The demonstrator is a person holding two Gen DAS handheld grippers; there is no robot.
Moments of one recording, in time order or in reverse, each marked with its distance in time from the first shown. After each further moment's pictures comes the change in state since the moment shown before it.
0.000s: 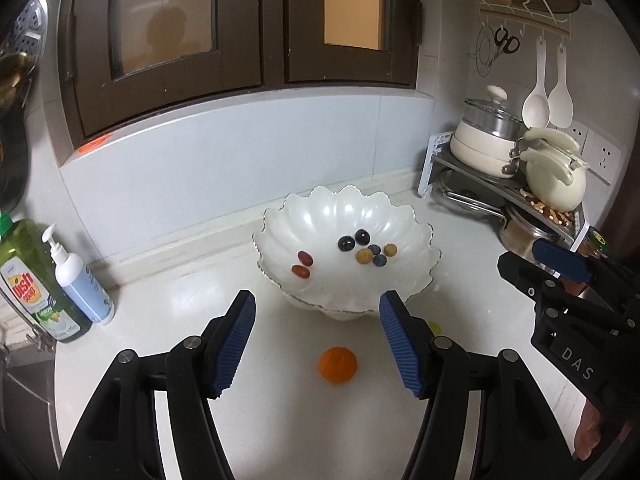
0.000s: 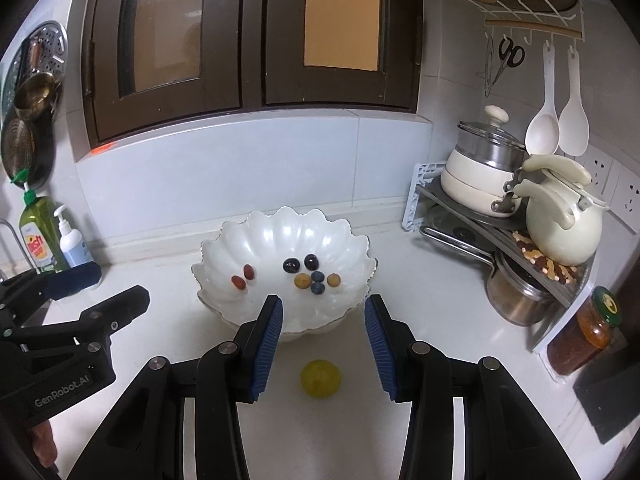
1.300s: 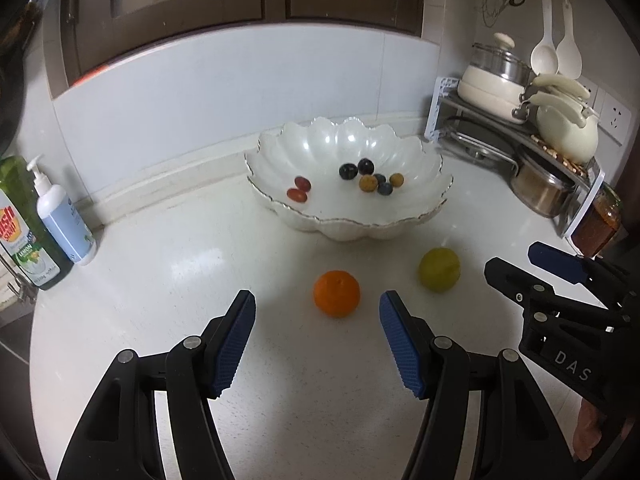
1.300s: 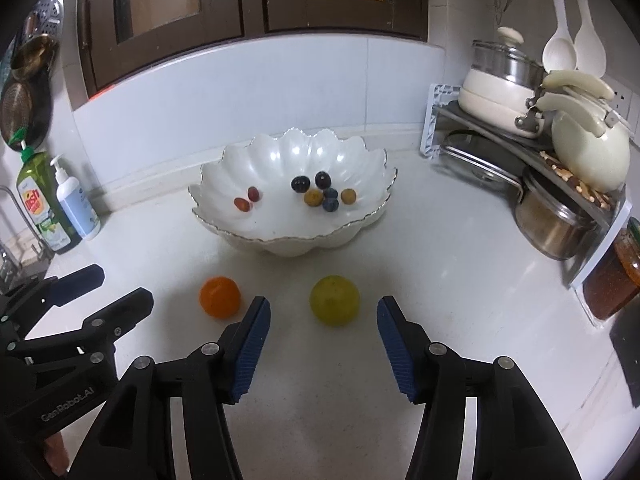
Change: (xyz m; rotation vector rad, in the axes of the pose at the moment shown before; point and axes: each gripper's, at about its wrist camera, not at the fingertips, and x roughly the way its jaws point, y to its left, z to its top) left arm 0.038 -0.006 -0.071 -0.011 0.118 0.000; right arm 0.044 -0.001 -0.072 0.032 0.166 0.064
